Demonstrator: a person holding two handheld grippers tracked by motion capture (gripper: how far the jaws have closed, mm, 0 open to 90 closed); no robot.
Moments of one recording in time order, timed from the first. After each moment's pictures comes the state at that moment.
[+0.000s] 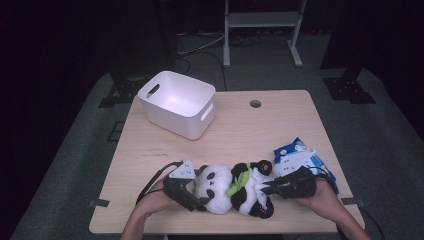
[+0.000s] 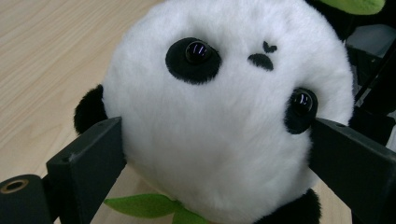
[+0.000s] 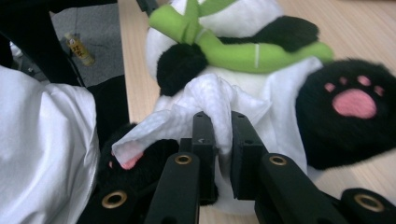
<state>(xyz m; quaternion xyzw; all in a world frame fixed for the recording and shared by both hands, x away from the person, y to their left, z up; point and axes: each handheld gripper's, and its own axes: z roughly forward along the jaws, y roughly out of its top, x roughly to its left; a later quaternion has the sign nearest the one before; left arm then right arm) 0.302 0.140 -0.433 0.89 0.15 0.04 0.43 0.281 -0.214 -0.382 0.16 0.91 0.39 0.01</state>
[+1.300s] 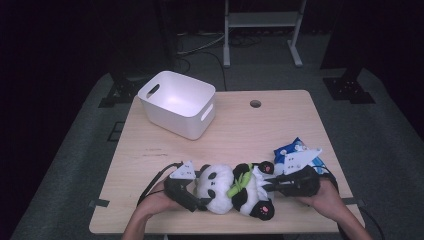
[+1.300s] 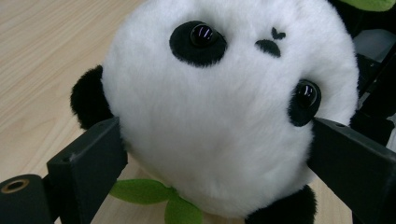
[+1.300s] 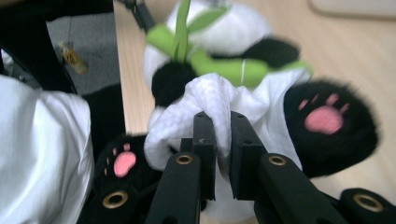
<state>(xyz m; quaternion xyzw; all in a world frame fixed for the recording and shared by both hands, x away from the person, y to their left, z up) 0.300 0.139 -0.438 0.89 0.16 0.04 0.43 0.279 -0.218 -0.371 0.16 0.89 0.42 0.03</state>
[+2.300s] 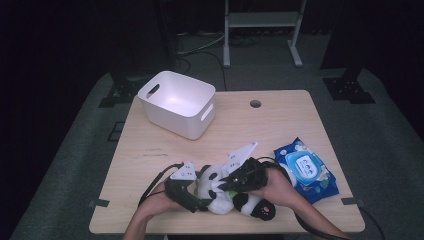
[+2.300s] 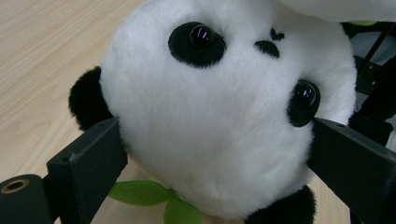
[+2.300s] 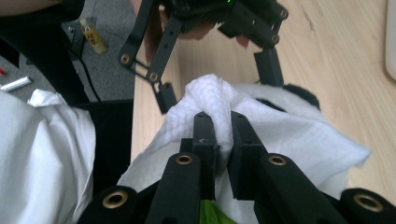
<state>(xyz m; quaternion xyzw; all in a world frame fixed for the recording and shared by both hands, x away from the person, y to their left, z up) 0.299 0.137 -0.439 0.88 0.16 0.04 0.44 0.296 -0.097 -0.362 0.06 0.93 0.37 0.01</state>
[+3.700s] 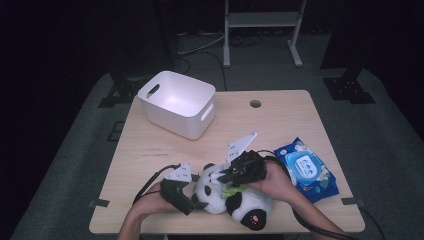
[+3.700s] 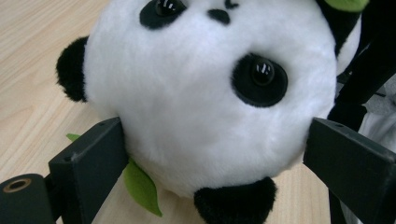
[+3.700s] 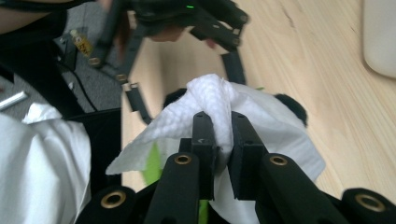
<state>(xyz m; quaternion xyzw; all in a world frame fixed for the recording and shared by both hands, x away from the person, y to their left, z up) 0.298 0.148 -0.441 0.89 0.14 0.01 0.43 0.313 -0.096 -0.355 0.11 0.92 0.37 0.00</state>
